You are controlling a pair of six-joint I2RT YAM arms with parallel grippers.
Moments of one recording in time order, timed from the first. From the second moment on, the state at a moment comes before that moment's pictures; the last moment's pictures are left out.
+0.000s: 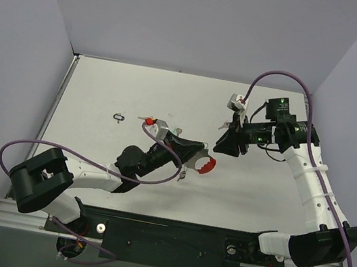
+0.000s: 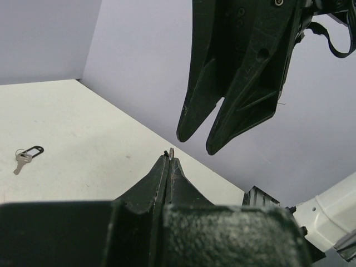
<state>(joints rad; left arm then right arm) -0.98 1.44 0.54 1.27 -0.01 -0.51 0.28 1.32 1.40 -1.04 -0.94 -0.57</state>
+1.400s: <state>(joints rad) -0.93 1.44 0.54 1.27 0.18 -0.60 0.36 1.33 1.32 -0.96 -0.99 -0.58</state>
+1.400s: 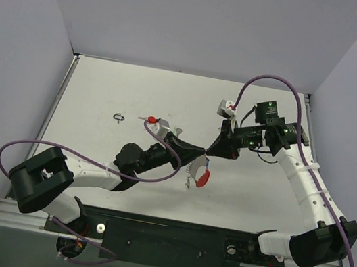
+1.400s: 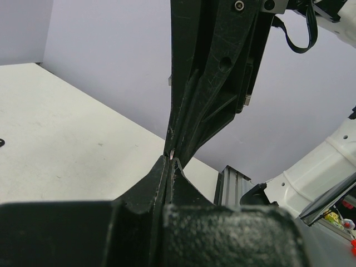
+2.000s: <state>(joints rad) -0.93 1.44 0.54 1.25 0.22 -0.58 0.40 1.33 1.39 -1.09 -0.81 -0.65</state>
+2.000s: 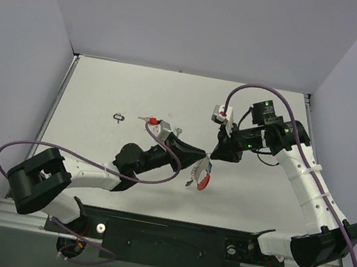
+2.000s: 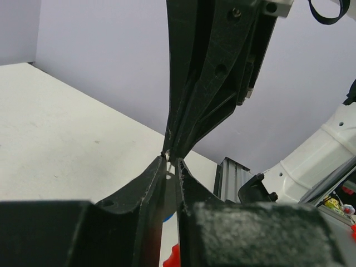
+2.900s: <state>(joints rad) -0.92 1.29 0.56 0.97 0.30 -0.39 0.44 1.33 1.47 -1.32 -0.48 -0.77</state>
